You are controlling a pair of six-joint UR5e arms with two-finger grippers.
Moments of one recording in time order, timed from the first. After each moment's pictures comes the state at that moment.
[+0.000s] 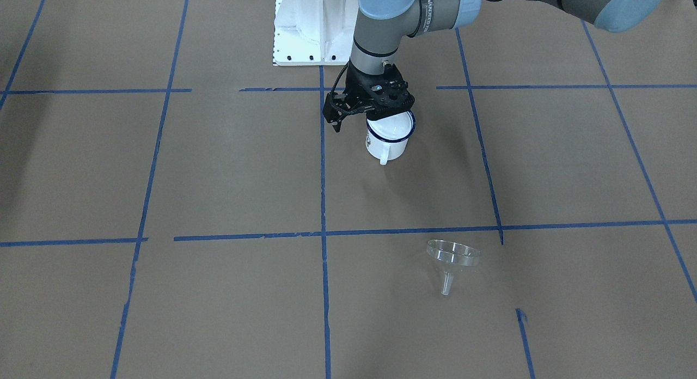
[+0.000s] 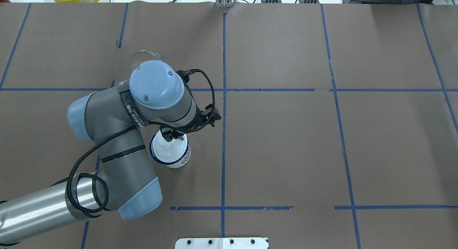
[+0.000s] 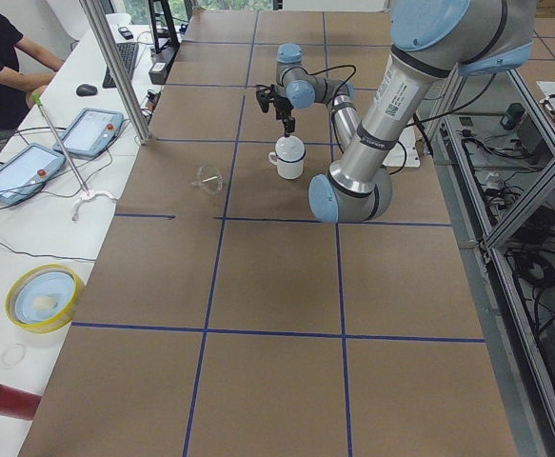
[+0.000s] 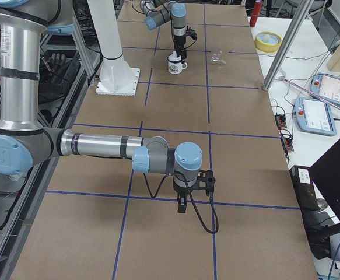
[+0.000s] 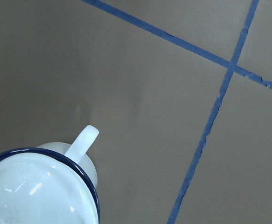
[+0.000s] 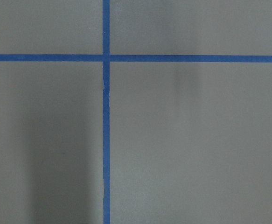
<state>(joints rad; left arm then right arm) -0.51 -2.27 -1.80 -1.52 -1.88 -1.64 1.57 -1.68 1.66 -1.57 2.29 0.01</state>
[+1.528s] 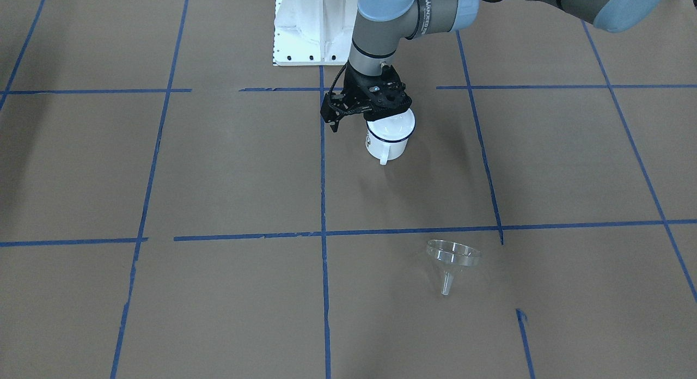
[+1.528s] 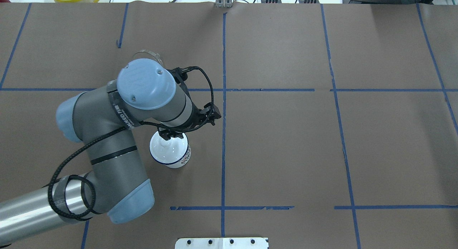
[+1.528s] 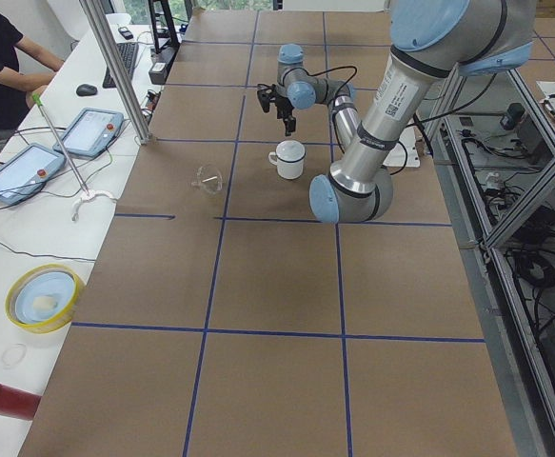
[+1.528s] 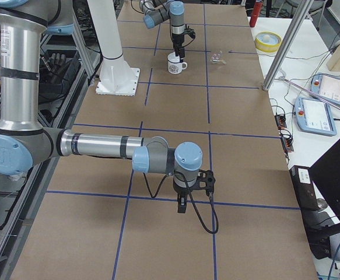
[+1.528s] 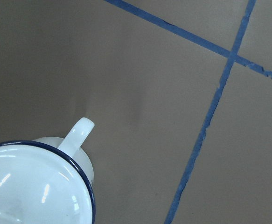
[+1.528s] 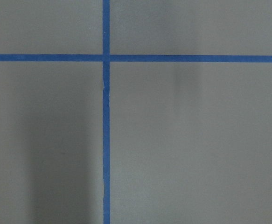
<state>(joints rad) -0.53 -2.23 -1.88 -1.54 -1.88 -1.60 1.57 -1.68 1.66 -1.57 2.29 0.01</state>
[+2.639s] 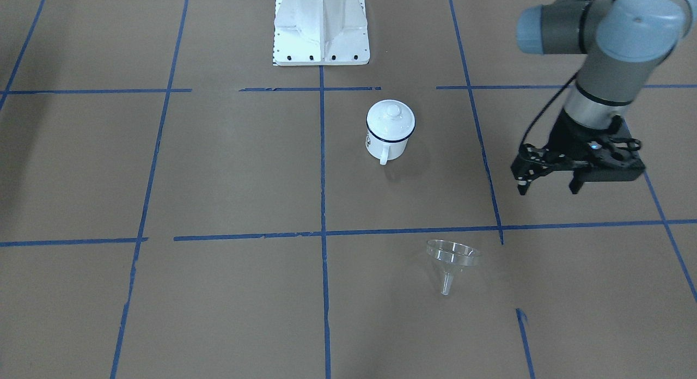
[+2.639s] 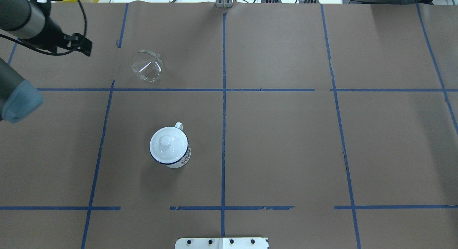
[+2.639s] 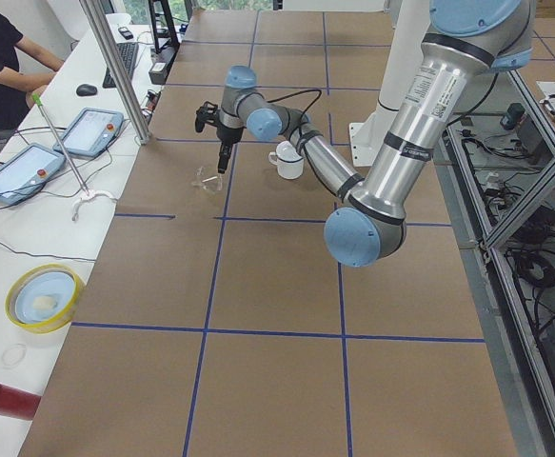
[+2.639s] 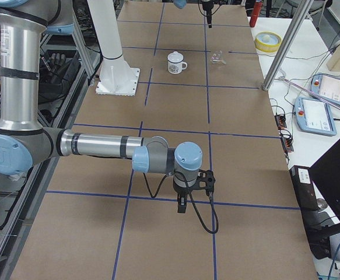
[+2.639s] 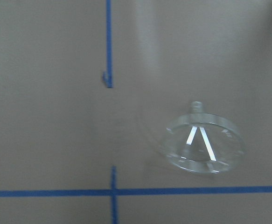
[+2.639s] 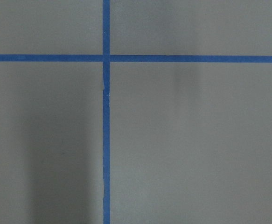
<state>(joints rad) -1.09 -1.90 -1.78 -1.67 -2.03 -0.65 1.57 -1.68 1.66 -1.57 2.29 0.01</state>
